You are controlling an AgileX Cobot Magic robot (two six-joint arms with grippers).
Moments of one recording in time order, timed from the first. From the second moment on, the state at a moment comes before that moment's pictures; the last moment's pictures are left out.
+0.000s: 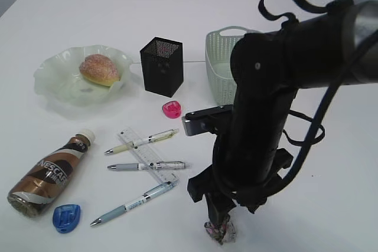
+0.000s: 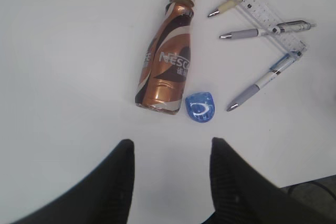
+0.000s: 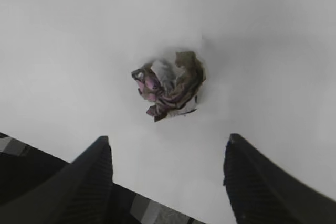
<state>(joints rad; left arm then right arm) -0.15 1.08 -1.00 -0.13 1.13 -0.05 0.63 1.85 -1.20 0.22 1.03 0.06</state>
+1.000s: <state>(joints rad) -0.15 1.08 -1.00 -0.13 1.13 -0.05 0.63 2.00 -1.20 0.26 0.93 0.04</state>
